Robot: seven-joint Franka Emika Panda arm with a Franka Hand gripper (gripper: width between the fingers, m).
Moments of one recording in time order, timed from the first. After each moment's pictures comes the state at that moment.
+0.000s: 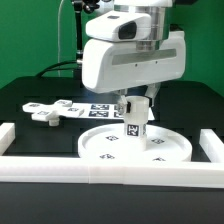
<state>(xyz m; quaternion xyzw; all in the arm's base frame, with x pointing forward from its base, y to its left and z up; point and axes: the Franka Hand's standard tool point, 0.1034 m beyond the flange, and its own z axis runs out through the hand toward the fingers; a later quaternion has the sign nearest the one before) 0.565 0.008 0.077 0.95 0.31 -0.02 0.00</state>
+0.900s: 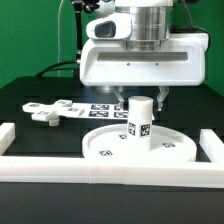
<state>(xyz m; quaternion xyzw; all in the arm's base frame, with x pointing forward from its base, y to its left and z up) 0.564 0.017 0.076 1.00 -0.08 -0.02 -0.02</state>
